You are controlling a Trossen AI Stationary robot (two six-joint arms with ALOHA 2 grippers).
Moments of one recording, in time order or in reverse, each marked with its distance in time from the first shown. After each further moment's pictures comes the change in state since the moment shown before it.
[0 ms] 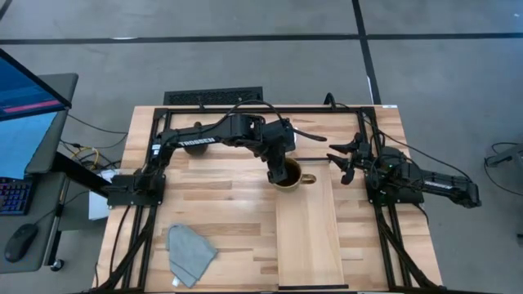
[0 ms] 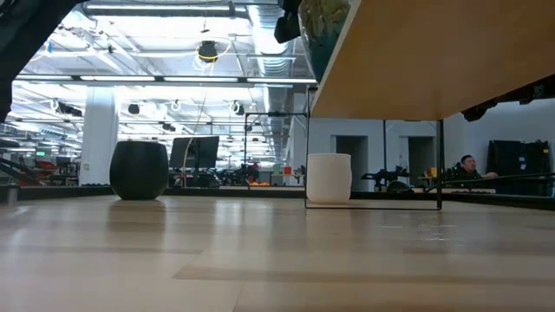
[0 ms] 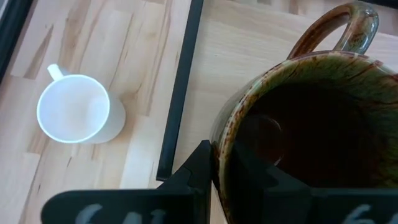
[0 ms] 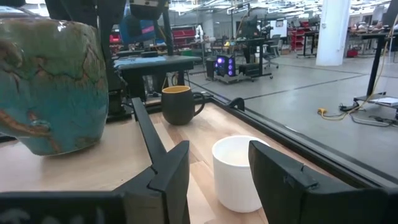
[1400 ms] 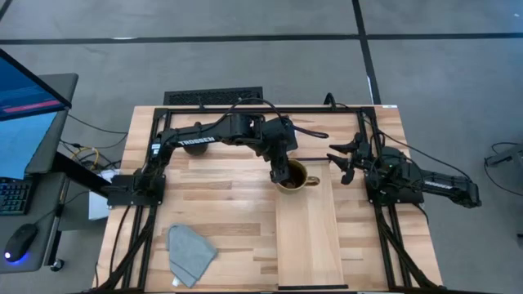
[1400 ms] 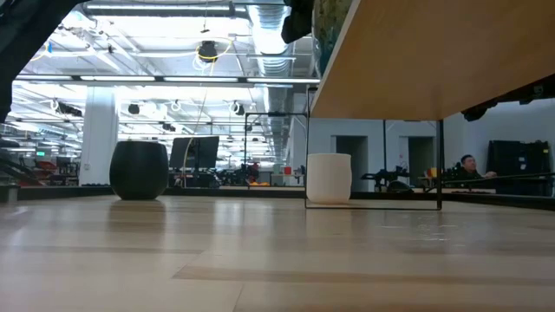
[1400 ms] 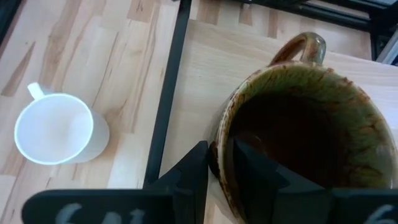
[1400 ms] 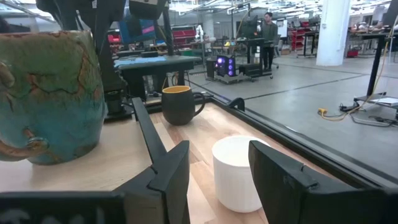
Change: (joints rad) left arm 0.007 -0.002 -0.007 0.059 0.064 -0.008; right arm 0.000 0.000 0.000 0.000 0.000 -0.001
